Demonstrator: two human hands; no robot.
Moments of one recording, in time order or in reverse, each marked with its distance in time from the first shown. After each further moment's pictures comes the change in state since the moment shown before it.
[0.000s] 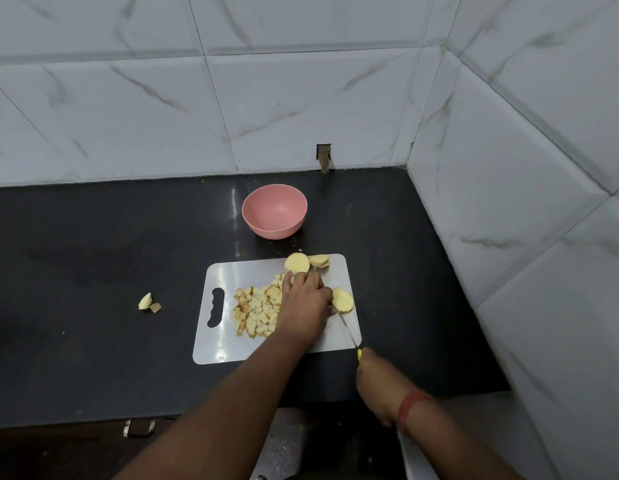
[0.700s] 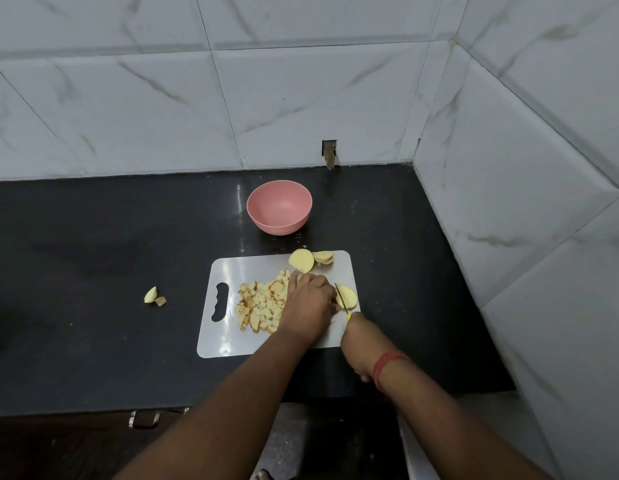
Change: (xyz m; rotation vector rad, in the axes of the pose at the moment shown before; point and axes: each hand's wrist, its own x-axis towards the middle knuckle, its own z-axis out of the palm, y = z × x) left_hand -0.002 -0.004 0.010 -0.147 0.027 0.001; right_hand 0.017 0.000 -0.065 -0.520 0.087 -0.312
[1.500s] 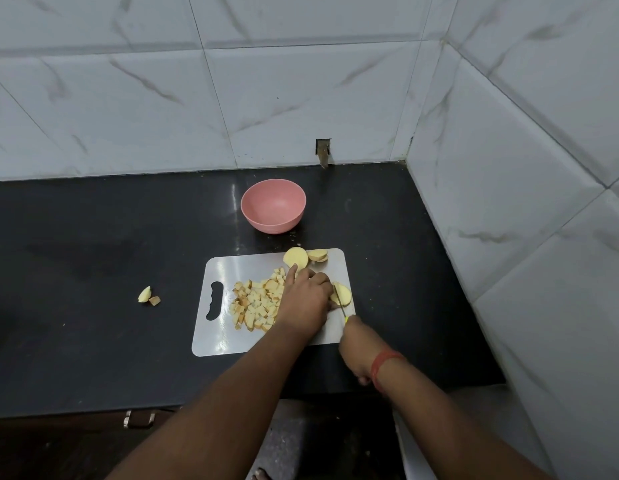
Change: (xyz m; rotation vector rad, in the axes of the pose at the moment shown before) left_hand 0.003 0.005 -0.007 0.198 -0.058 0.093; right_hand -0.013 -0.013 0.015 0.571 -0.043 0.138
